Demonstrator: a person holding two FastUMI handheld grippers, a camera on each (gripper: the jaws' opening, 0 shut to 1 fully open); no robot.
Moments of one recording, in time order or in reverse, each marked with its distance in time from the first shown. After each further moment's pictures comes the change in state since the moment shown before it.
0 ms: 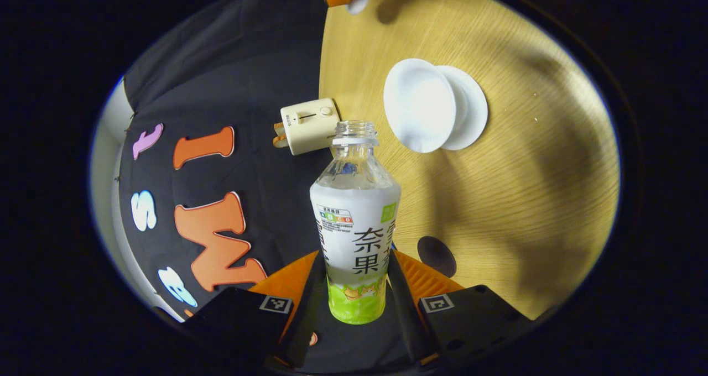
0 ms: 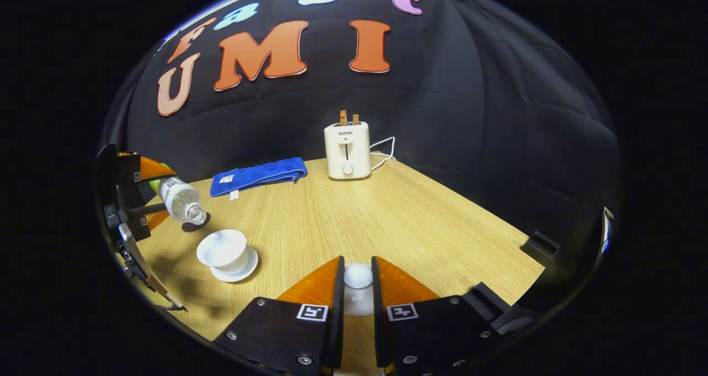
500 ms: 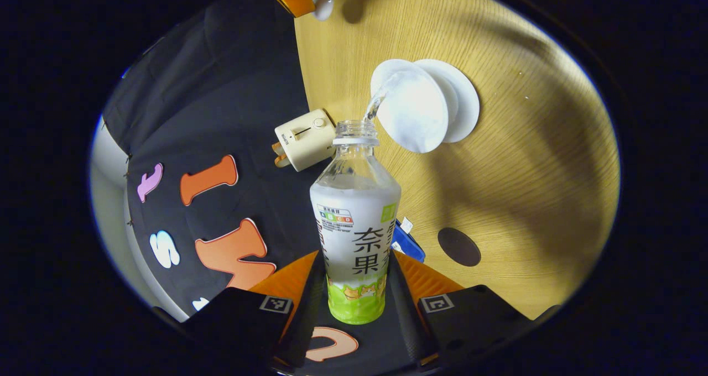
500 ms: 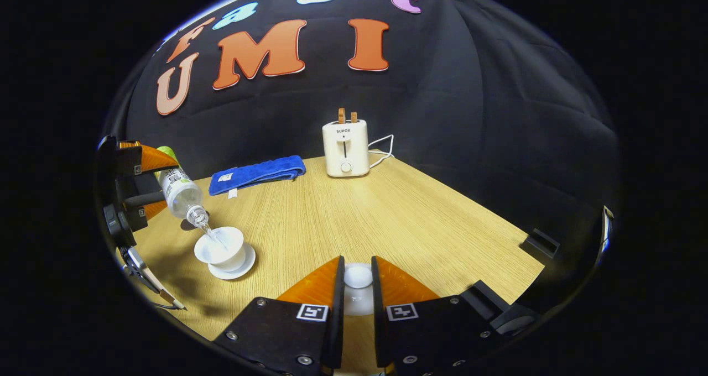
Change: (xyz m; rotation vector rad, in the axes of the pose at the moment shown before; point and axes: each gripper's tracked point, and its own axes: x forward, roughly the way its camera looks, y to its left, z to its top) left arm 0.006 0.024 0.008 0.174 -0.020 0.043; right arm -0.002 -0.003 -0.003 0.003 0.008 -0.008
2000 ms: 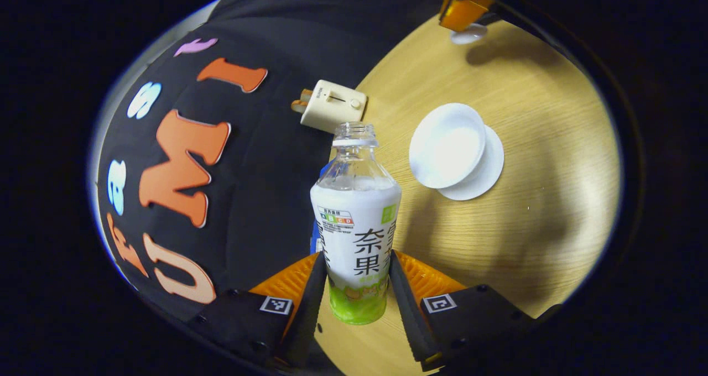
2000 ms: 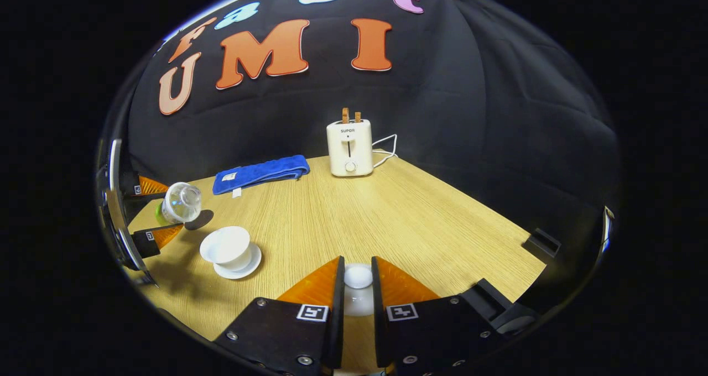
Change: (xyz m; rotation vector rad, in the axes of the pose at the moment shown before) left arm 0.006 -0.057 0.003 -0.909 0.004 -0.153; right arm -0.001 0.008 0.002 -0.006 0.001 0.019
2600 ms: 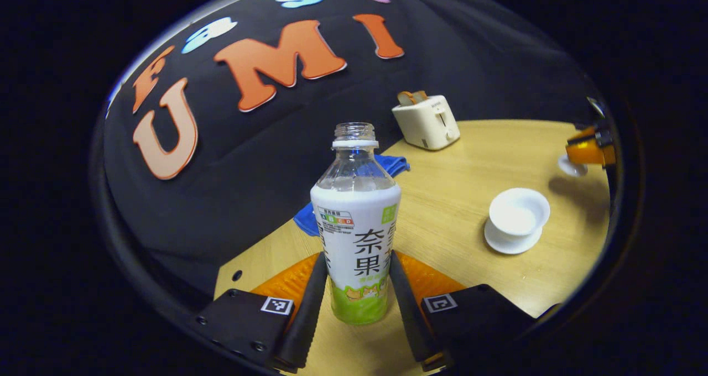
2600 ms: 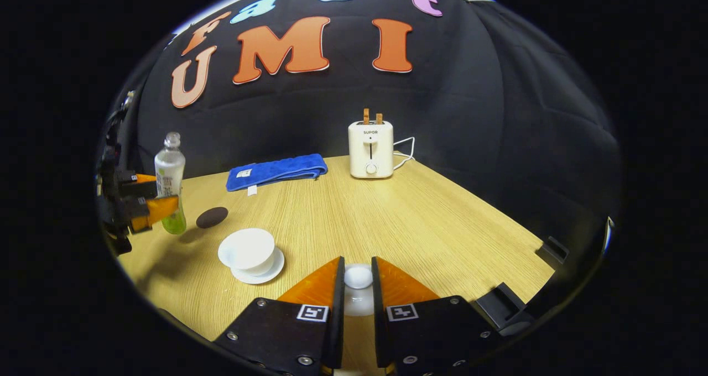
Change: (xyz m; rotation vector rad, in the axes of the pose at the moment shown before) left arm -0.018 0.067 -0.048 -0.783 -0.056 0.062; right arm 0.005 0.033 0.004 -0.045 0.004 0.052
